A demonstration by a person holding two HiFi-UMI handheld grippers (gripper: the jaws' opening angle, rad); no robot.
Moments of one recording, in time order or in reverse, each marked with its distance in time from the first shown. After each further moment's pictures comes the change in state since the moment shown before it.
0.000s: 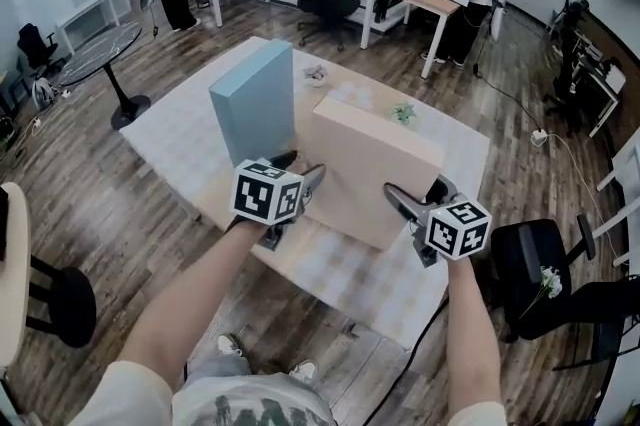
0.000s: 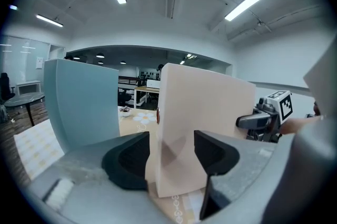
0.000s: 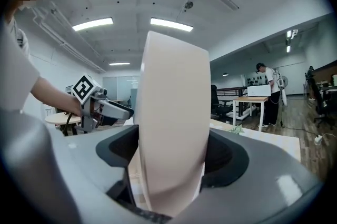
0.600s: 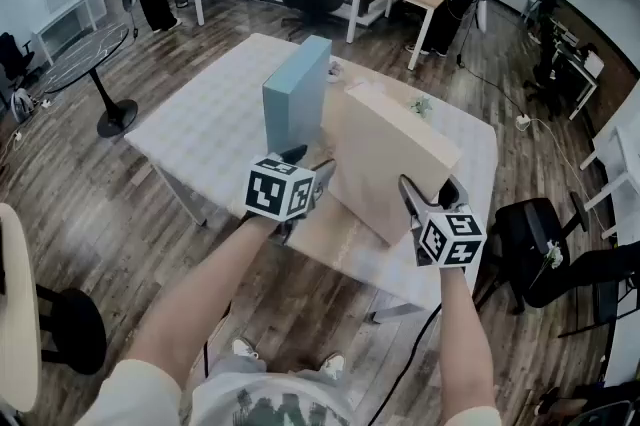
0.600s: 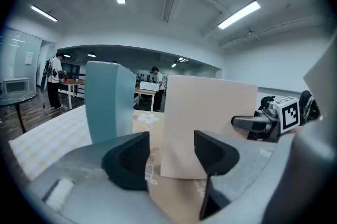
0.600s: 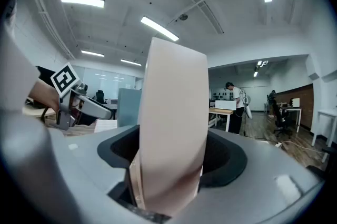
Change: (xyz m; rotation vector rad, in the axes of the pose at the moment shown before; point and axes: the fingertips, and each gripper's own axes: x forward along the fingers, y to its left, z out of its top) left arm -0.067 0.079 -0.012 0.027 -0.025 -0.123; right arm 0.031 0.090 0.012 -0.059 -0.082 -0.407
